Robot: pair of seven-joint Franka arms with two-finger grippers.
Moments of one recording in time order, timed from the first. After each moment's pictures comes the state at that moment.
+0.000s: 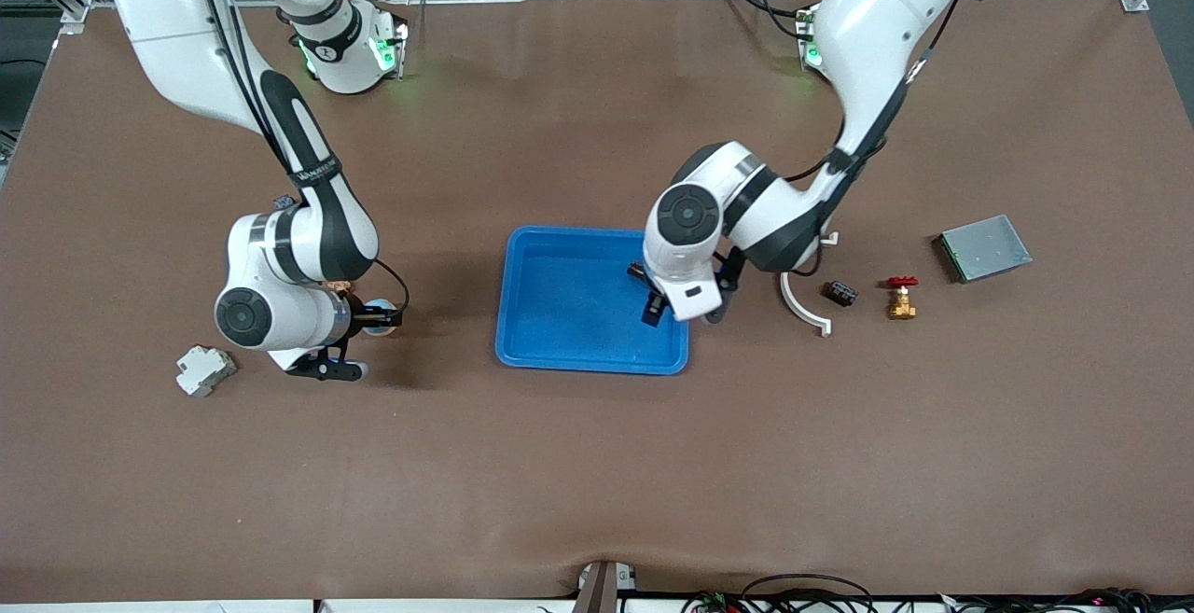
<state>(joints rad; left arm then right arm) -0.34 0.63 -0.38 -1.56 0.22 2.09 -1.93 0.26 0.57 -0.07 -1.77 0.19 2.06 0.21</state>
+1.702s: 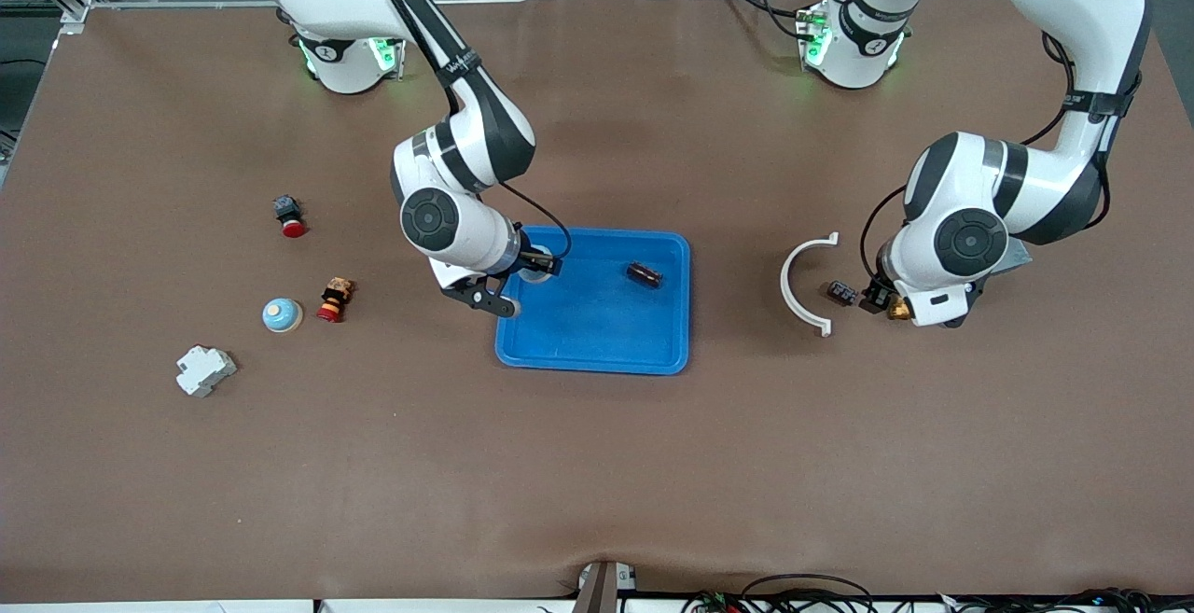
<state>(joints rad) 0.16 0.34 -0.37 -2.02 0.25 2.06 -1.39 0.67 0.53 -0.07 -1.77 0.42 2.19 0.71</state>
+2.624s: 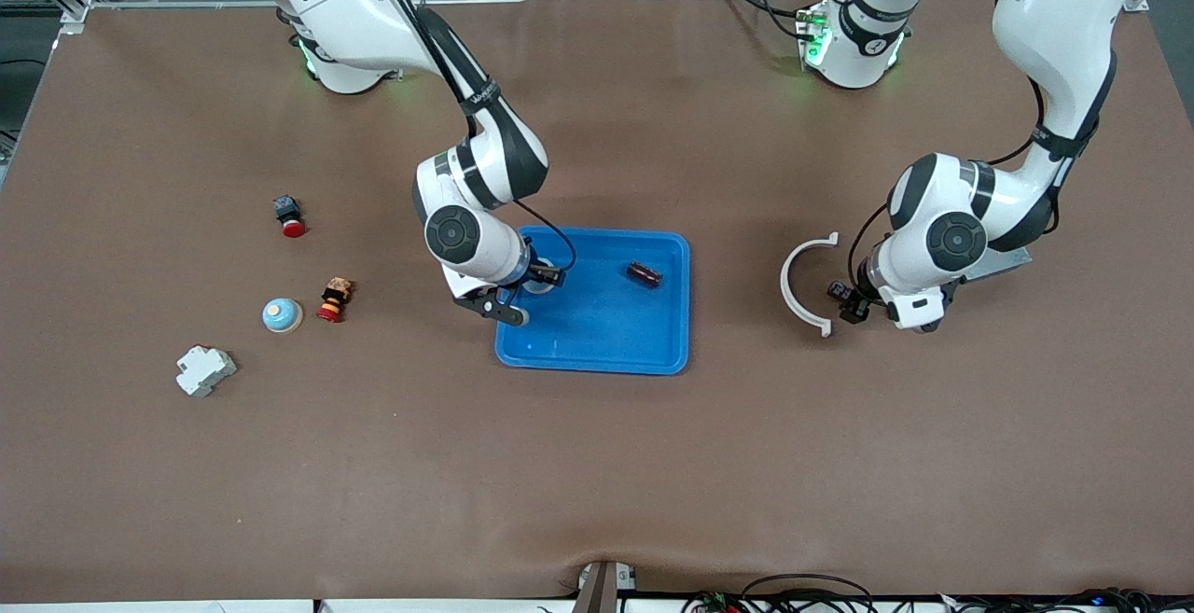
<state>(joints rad) 0.20 0.44 -0.37 -2.14 0.25 2.39 -1.39 0.69 0.62 -0.08 -1.77 0.41 2.28 0.71</state>
